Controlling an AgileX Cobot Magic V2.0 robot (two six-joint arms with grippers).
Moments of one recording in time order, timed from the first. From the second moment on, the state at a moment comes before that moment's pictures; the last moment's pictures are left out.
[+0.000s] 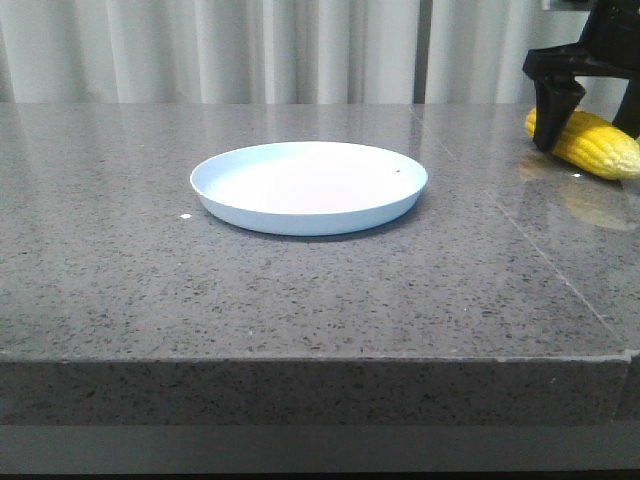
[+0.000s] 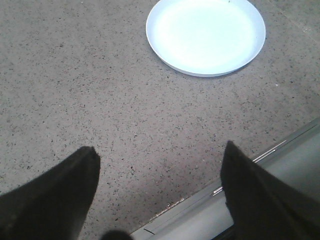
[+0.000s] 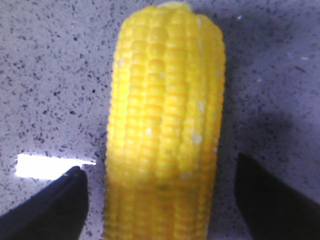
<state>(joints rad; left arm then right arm) -0.67 0.72 -0.97 0.17 1.03 -0.14 -0.01 1.98 -1.74 0.09 0.98 -0.07</state>
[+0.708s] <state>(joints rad) -0.67 0.72 -0.97 0.17 1.03 -0.14 0.07 1.89 -1.79 0.17 1.03 -0.07</state>
